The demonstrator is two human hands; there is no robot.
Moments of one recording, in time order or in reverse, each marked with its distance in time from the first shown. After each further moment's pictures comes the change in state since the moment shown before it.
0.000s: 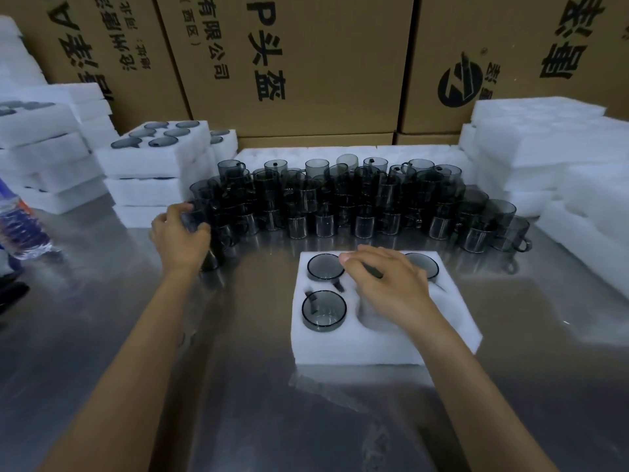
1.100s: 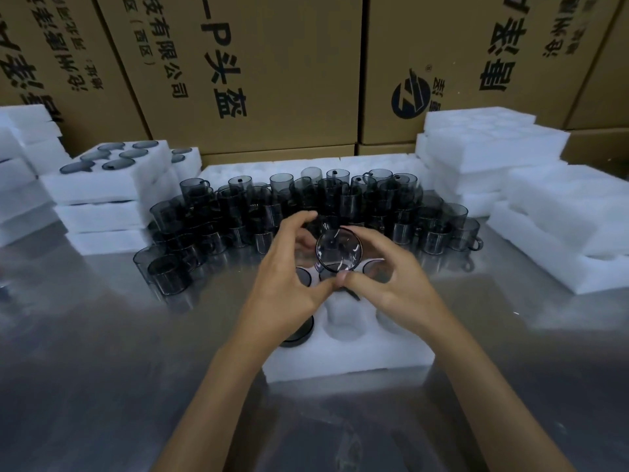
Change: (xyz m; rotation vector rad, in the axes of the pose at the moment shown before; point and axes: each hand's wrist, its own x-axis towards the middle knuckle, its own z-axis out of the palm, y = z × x) left_hand -0.149 0.116 0.021 -0.409 -0.582 0.562; right_hand -0.020 0.000 -0.054 0.401 0.064 -0.249
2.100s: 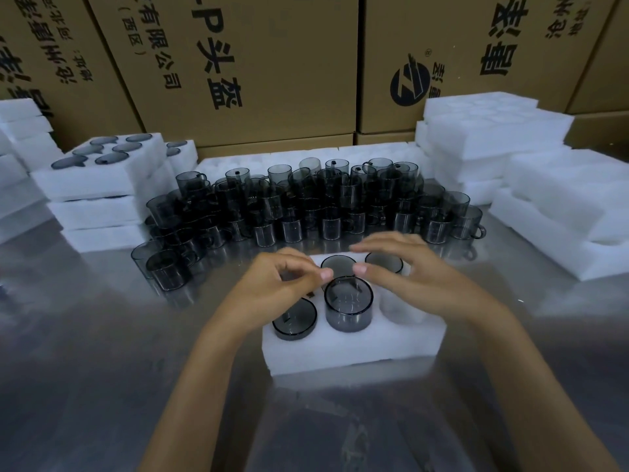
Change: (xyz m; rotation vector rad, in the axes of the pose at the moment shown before) left_hand 0.000 -0.006 -0.025 -0.142 -0.298 -0.345; right_hand -0.002 0.009 -0.034 -0.355 -0.226 0.154
